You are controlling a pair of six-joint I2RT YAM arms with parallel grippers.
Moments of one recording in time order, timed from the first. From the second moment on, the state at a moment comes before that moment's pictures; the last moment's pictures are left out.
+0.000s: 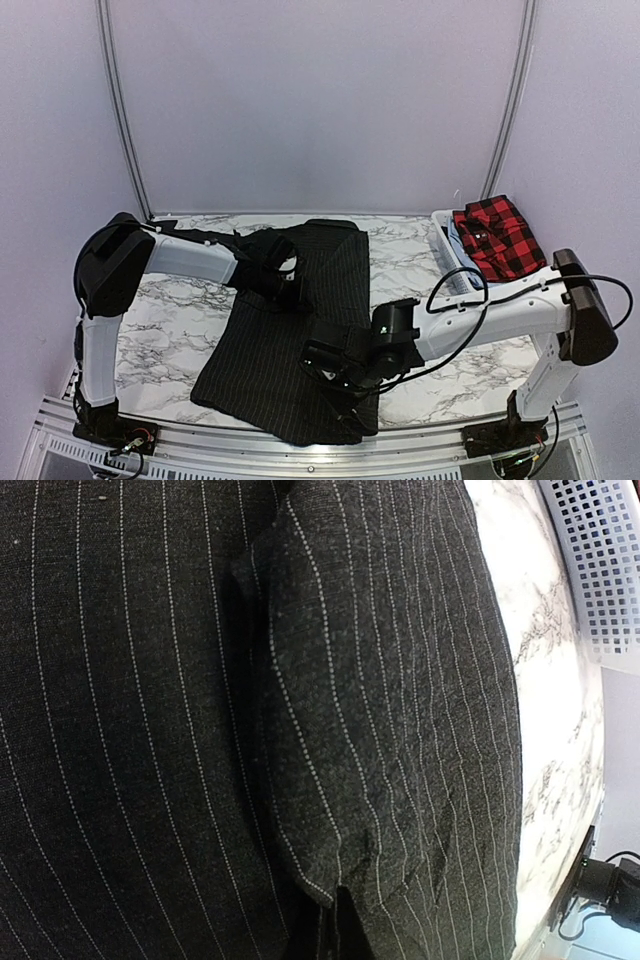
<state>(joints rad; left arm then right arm) -0.75 2.10 1.38 -0.21 0.34 -0.67 1.36 1.74 1.22 -0.79 0.06 0.63</state>
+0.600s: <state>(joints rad) -0.68 2.04 1.38 -0.20 0.34 -0.68 1.36 1.79 1.33 -0.83 0.07 0.58</state>
